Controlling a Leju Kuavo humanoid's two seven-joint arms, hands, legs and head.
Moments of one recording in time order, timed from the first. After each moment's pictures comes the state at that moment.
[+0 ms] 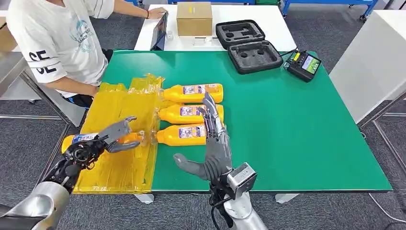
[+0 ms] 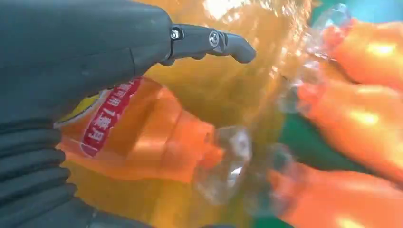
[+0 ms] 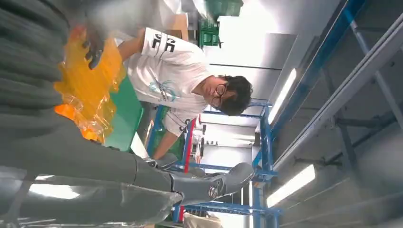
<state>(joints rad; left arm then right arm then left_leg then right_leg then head) -0.62 0.09 -0.05 -0.59 -0.56 -0.35 -0.46 -0.14 0.21 0.37 -1.52 0.05 -0.24 -0.70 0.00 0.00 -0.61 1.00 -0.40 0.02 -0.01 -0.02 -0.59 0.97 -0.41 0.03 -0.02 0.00</state>
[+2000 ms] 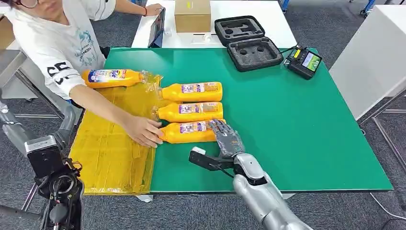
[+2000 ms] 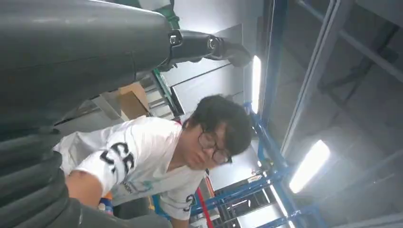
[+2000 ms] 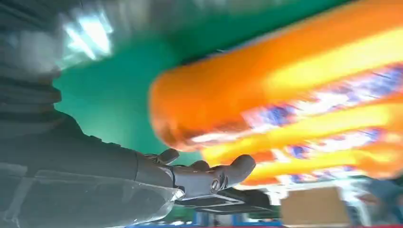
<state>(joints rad) -0.16 -0.15 0.19 -1.65 -0.36 0.70 -0.70 -0.42 0.10 0.27 -0.88 1.07 -0.30 -0.14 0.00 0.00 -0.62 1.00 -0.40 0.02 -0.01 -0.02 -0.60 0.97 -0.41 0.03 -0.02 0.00</state>
